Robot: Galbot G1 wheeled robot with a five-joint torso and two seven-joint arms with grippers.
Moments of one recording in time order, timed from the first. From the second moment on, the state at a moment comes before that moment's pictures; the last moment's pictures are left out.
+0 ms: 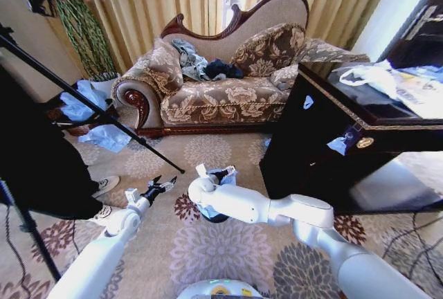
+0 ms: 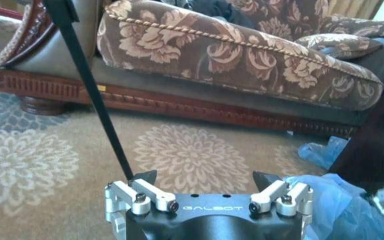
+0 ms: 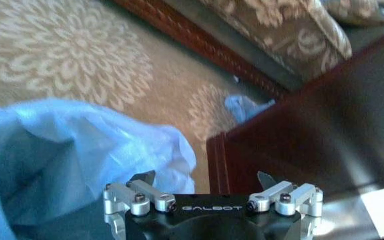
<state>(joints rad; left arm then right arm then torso) 1.18 -0.97 -0.41 -1.59 -0.77 0.12 0.16 -0.17 1.46 -0.96 1.20 1.44 -0.54 1.53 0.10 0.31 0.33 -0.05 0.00</state>
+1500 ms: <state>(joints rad) 1.12 -1.00 -0.38 -1.53 -0.78 0.11 0.19 -0.21 1.31 -1.07 1.36 1.42 -0.42 1.52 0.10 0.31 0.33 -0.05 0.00</state>
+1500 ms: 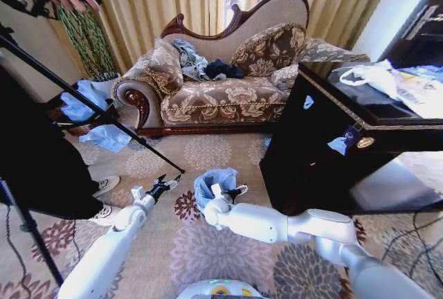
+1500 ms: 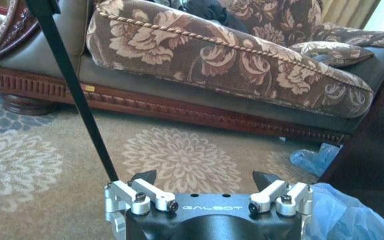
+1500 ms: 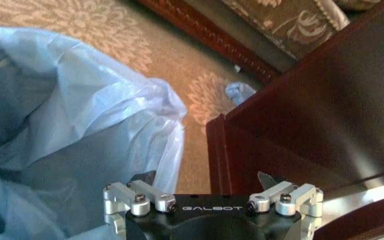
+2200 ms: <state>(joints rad) 1.12 -1.01 -0.37 -1.53 -0.79 0.10 0.21 -0.17 1.23 -1.11 1.40 1.41 -0.43 1.52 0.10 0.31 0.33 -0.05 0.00</state>
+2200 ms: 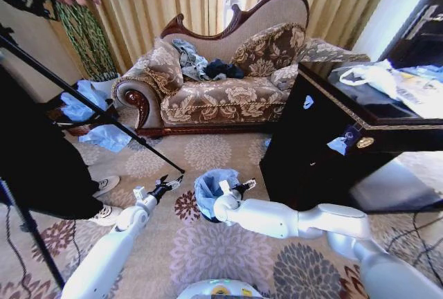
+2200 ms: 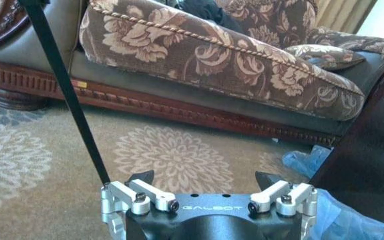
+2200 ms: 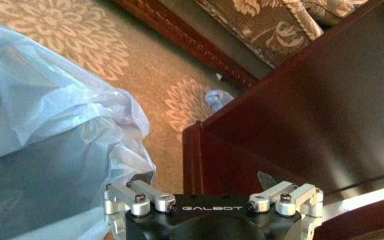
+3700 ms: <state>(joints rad) 1.13 -1.01 -0.36 -1.53 -0.80 0.11 0.20 -0.25 1.08 -1.05 1.72 1.42 -0.45 1.52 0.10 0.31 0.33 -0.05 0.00</state>
